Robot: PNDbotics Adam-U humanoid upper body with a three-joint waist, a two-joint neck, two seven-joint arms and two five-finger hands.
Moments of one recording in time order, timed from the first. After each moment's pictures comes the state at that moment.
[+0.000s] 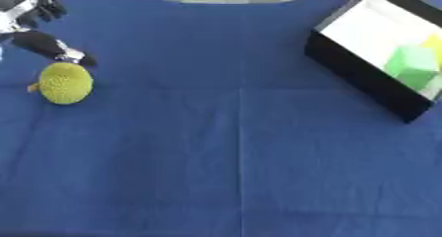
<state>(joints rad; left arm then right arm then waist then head) -1.04 0.49 -0.08 -0.96 -0.84 0.07 -0.58 -0.49 -1.00 -0.29 -1.20 -0.51 -0.29 0.53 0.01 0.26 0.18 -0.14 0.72</state>
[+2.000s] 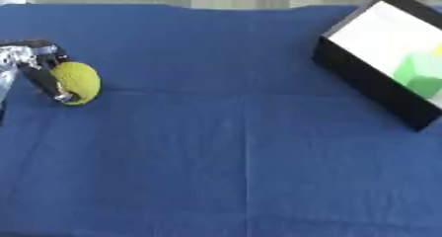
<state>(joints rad) -1.08 0.45 -0.04 -0.71 -1.02 0.00 -0.67 -0.47 -0.99 -0.28 -1.17 -0.42 -0.35 0.53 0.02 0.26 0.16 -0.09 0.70</state>
